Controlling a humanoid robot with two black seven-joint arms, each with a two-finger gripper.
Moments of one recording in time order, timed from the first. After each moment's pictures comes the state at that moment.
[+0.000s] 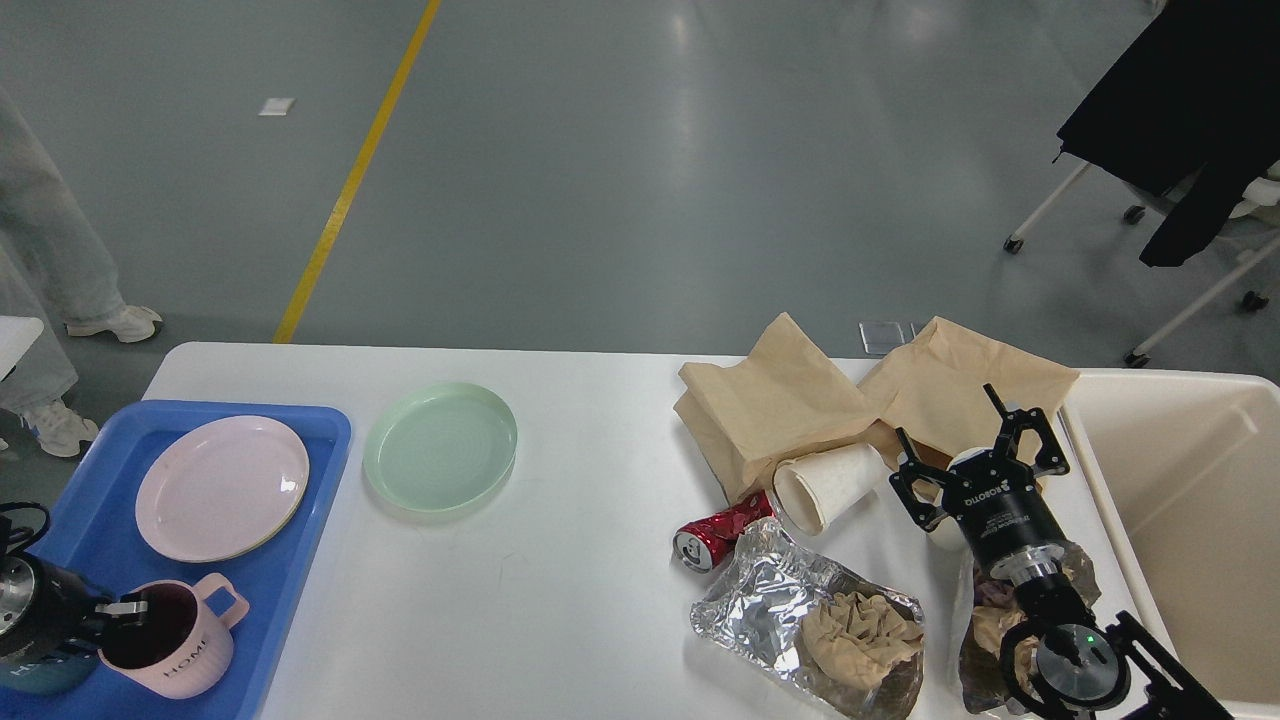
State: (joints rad) left arm -1.23 0.84 0.98 -1.06 0.56 -0.38 -0.10; right arm 0.16 -0.14 1.32 0.84 -0.29 0.54 0.21
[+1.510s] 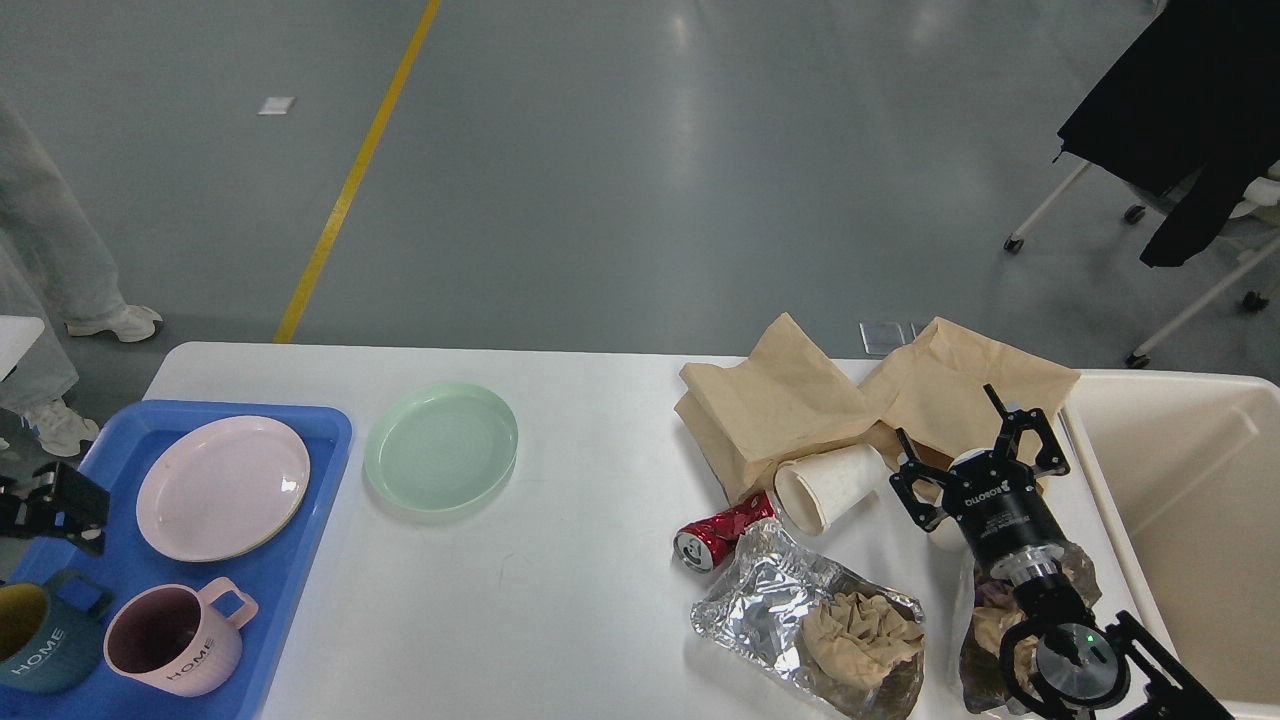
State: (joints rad) left arm -1.99 0.77 1.59 -1.36 0.32 -0.63 -0.10; right arm 0.16 -0.14 1.32 0.84 -0.29 0.54 0.21
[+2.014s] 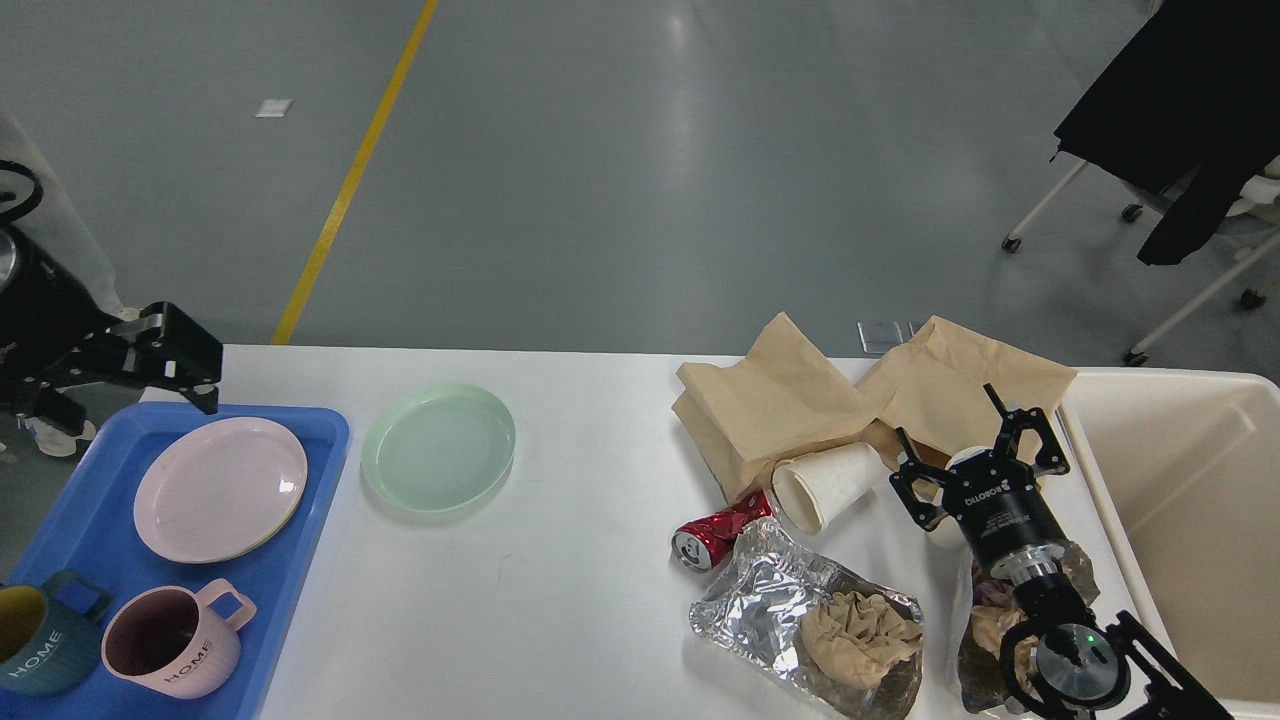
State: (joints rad) left arm -2.49 0.39 1.67 -1.62 0.03 -0.71 -0.10; right arm 0.16 -0.14 1.32 0.84 -0.29 0.54 0.21
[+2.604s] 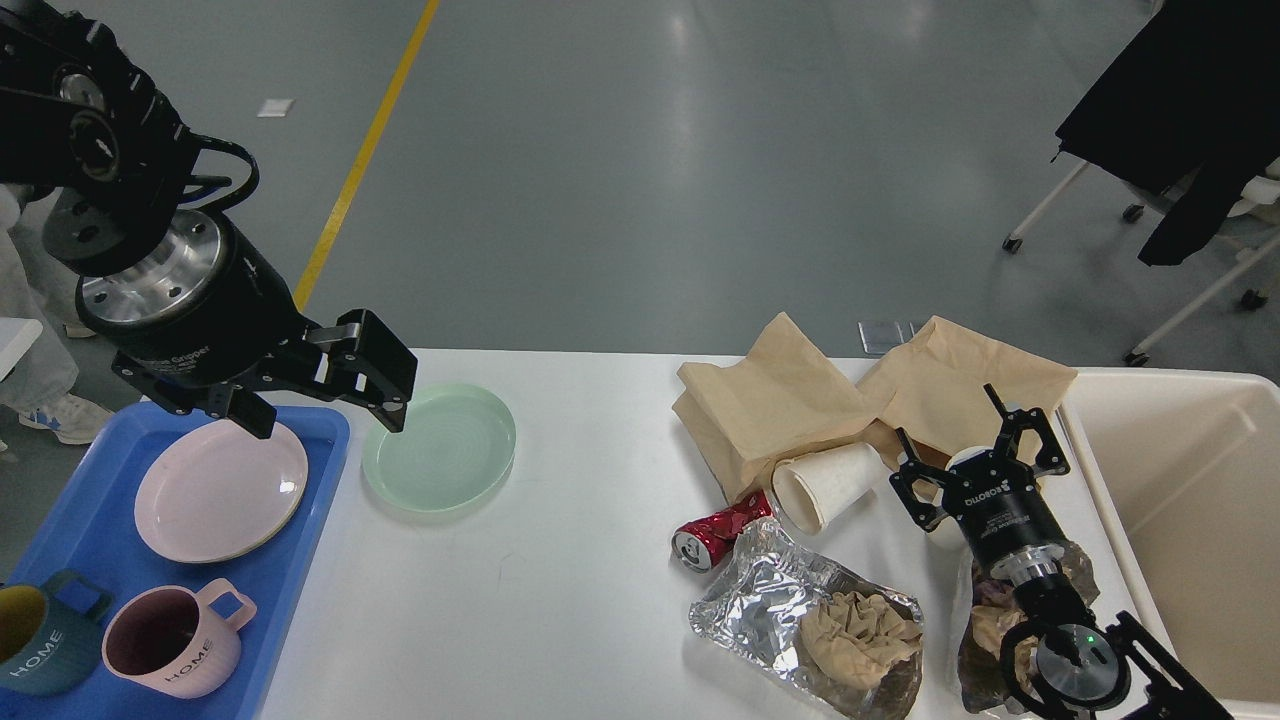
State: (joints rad) left arm -2.59 0.26 1.48 -1.74 -0.10 -0.72 -0.08; right arm 0.16 -0.14 1.32 0.84 -0.29 0.54 0.21
